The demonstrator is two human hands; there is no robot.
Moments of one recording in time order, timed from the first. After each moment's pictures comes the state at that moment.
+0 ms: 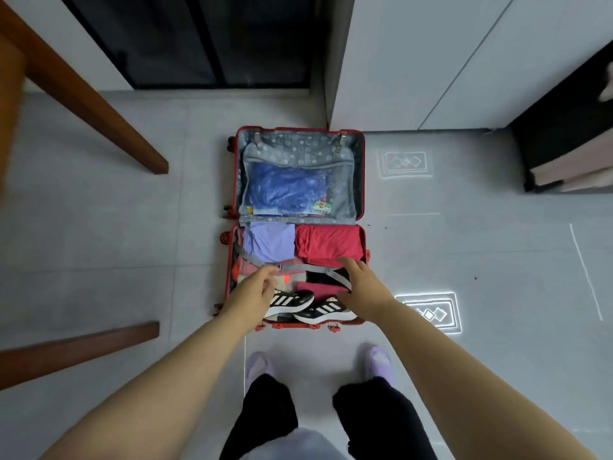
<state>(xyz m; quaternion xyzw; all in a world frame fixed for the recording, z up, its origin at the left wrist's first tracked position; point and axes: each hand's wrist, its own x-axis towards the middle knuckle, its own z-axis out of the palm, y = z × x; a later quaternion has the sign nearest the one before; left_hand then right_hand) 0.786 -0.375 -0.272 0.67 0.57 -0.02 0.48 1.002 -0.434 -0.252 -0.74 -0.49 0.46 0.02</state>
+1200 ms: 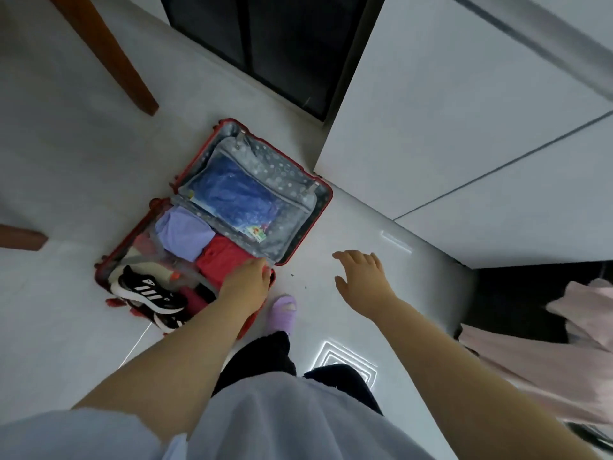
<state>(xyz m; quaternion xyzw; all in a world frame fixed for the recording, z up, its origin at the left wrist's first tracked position) 1.161 -0.286 -0.279 0.54 0.74 -0.01 0.39 1.376 -0.234 -0.220 -0.56 -0.77 0.27 -0.17</state>
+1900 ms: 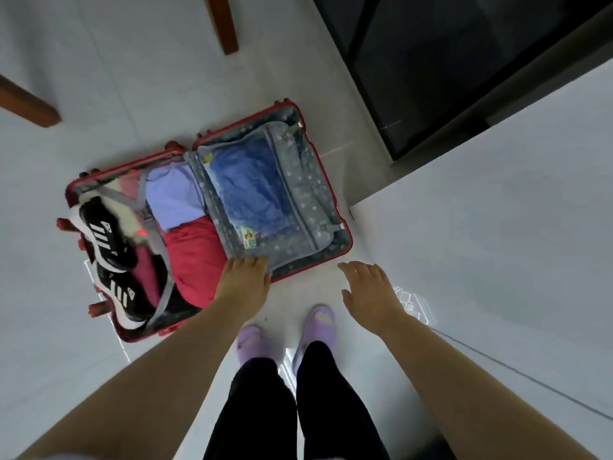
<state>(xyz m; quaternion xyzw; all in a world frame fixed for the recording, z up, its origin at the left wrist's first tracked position) 1.219 -0.126 -0.396 0.42 0.84 -0.05 0.34 1.394 0.031 -0.366 -0.26 -0.89 0.20 -0.30</state>
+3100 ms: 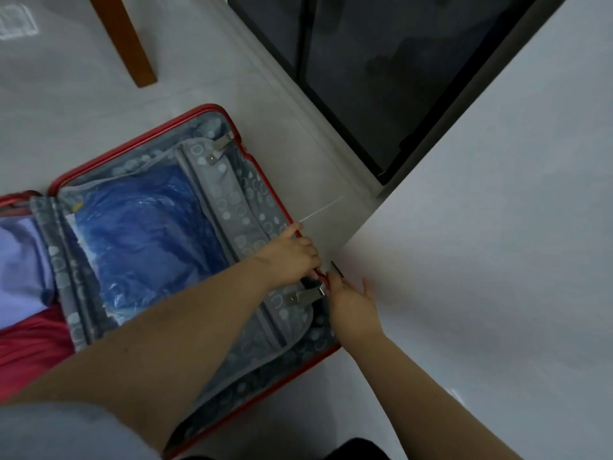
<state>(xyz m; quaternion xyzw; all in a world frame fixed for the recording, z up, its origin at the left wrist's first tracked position) 1.192 0.123 -0.748 0.82 0.56 -0.07 -0.01 1.367 0.143 -0.725 -0.40 -0.89 0.16 -0.16</state>
